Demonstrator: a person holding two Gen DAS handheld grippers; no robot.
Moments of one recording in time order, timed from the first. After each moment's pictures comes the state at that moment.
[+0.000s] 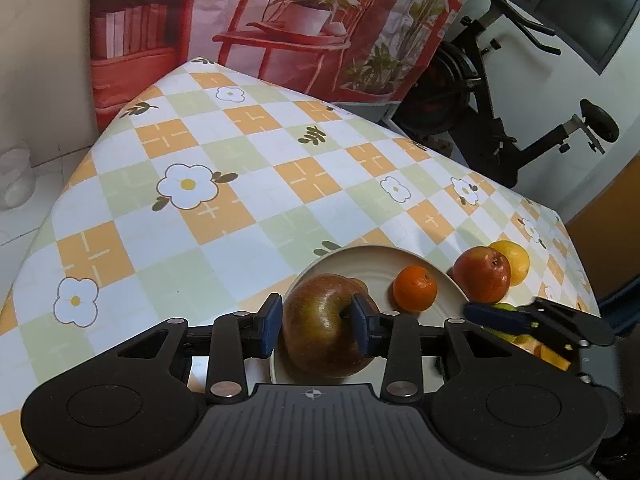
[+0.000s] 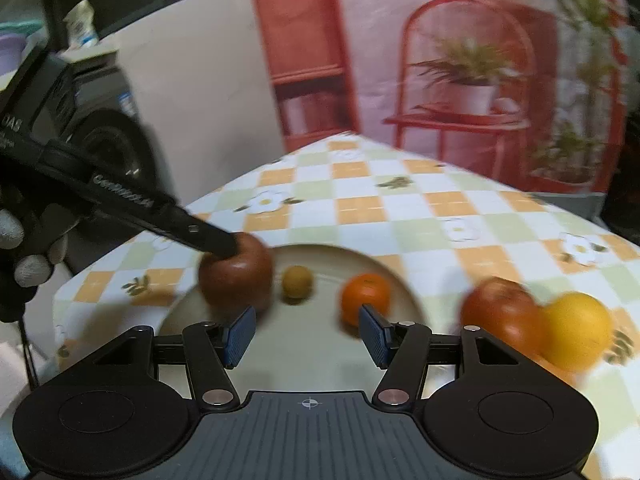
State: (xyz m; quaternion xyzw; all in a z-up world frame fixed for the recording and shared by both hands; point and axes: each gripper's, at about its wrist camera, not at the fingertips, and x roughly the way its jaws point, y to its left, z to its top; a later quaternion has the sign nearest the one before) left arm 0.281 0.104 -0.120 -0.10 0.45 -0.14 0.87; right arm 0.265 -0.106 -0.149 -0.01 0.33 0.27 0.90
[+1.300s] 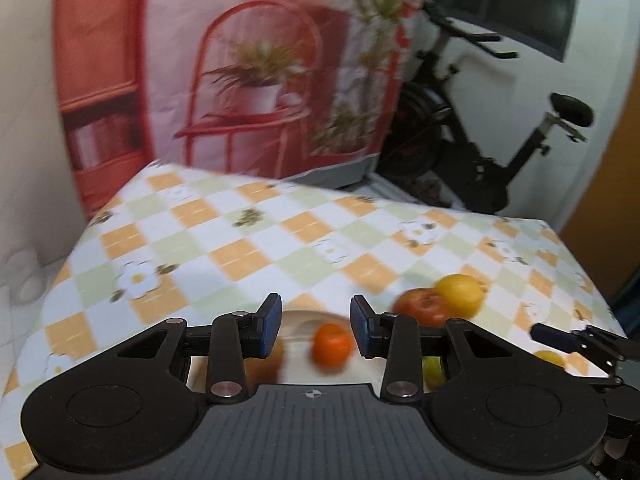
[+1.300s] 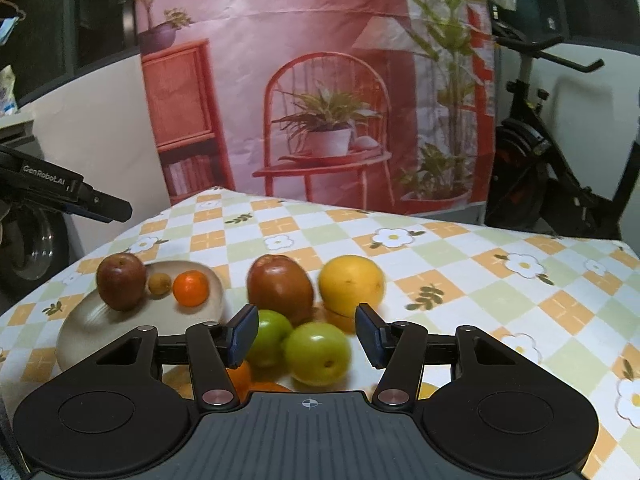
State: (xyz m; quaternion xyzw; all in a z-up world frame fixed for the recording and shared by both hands) left arm 0.244 0.017 -0.068 -0.01 0.34 -0.15 0.93; right arm 0.194 -0.243 -0.148 0.03 0.25 0.13 0.96
